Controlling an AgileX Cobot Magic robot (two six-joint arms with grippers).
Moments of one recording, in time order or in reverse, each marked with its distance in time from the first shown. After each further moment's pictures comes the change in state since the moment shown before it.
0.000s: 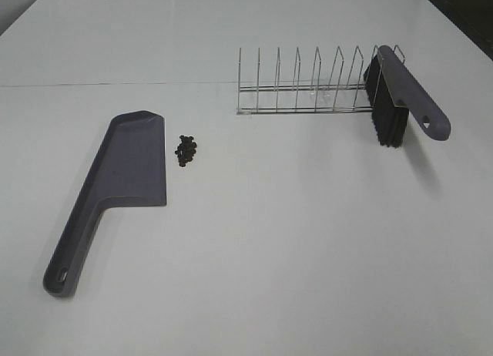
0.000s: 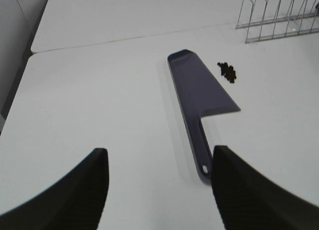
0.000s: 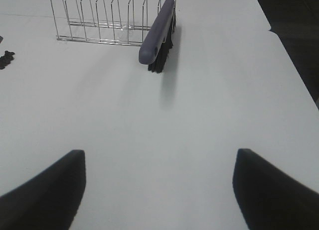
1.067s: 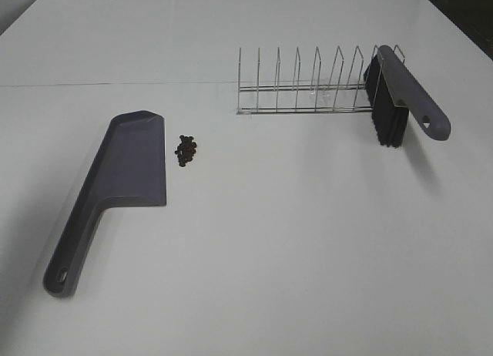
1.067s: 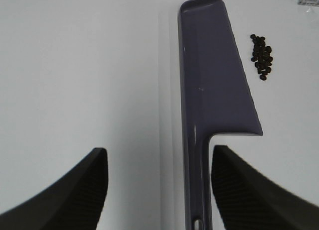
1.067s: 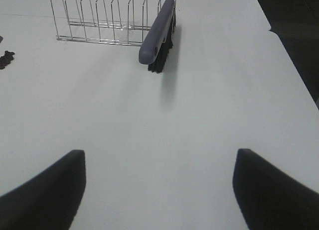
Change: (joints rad) left arm 0.000 1.312 -0.401 -0.111 -0.360 -0.060; right arm 0.000 0.000 0.000 0.000 0.000 0.000
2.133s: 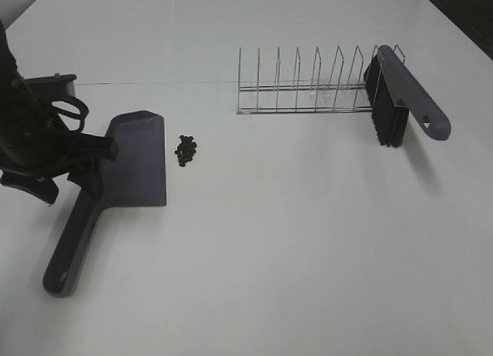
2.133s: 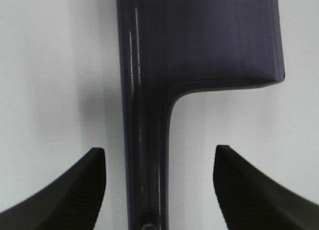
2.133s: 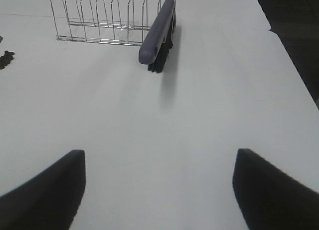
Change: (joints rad) left arm -0.274 0.559 -0.196 0.109 0.096 -0.266; right arm 0.000 0.000 0.000 0.000 0.000 0.000
